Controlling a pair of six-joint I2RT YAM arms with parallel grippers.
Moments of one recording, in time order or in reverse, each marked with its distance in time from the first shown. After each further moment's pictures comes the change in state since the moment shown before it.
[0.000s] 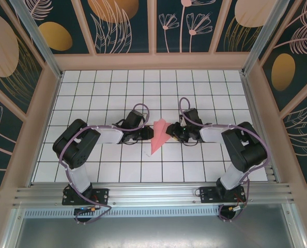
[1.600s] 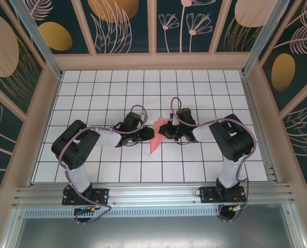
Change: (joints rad) left arm 0.005 -0.023 -0.082 0.153 0.043 -0.089; right arm 0.048 0.171 0.033 0.302 -0.151 0.060
